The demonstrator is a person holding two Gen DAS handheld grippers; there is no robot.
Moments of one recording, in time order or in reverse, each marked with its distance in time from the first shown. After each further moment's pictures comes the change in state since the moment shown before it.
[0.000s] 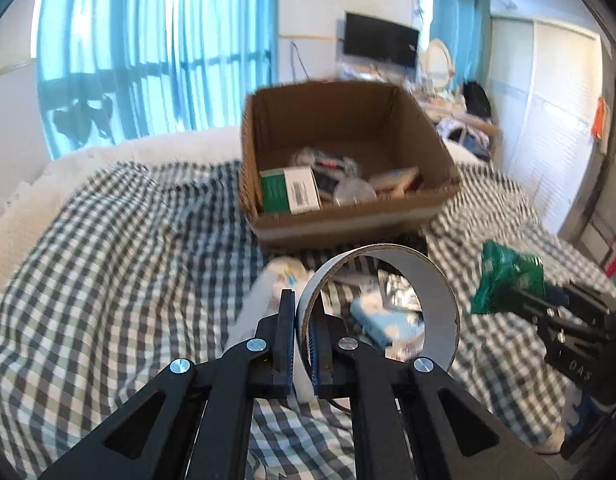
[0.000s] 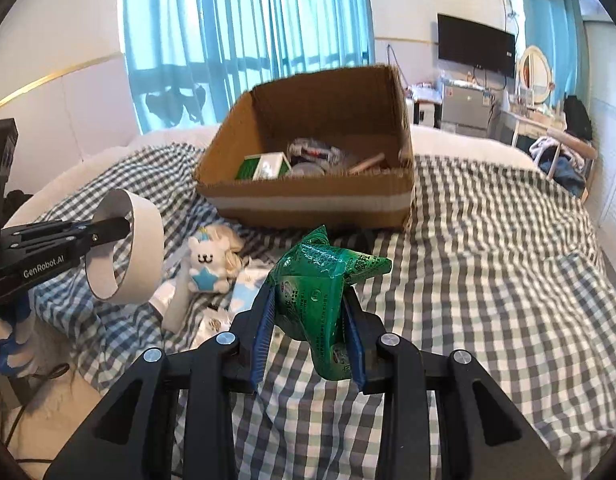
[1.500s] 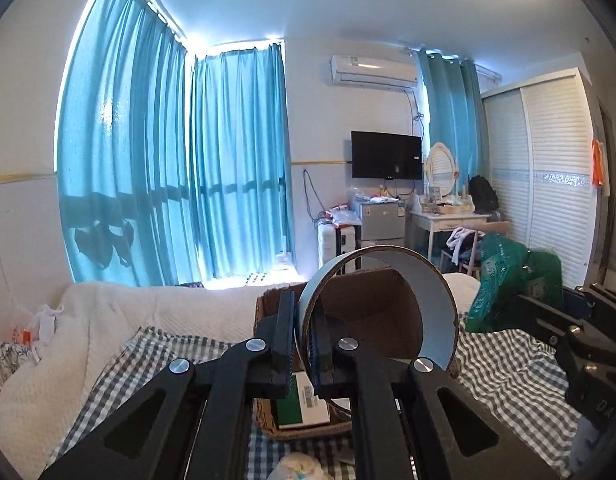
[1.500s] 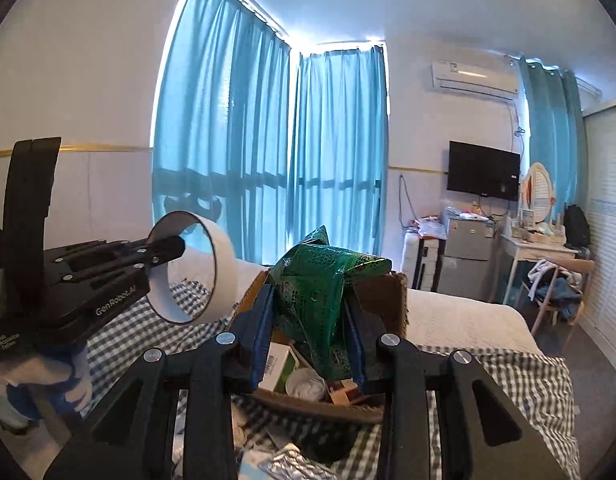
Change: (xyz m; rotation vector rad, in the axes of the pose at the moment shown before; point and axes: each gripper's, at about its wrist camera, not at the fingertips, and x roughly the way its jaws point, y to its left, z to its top) left arm -0.043 -0.016 0.129 0.050 -0.451 0.069; right arm -0.053 0.030 0.132 -0.129 -0.432 0.006
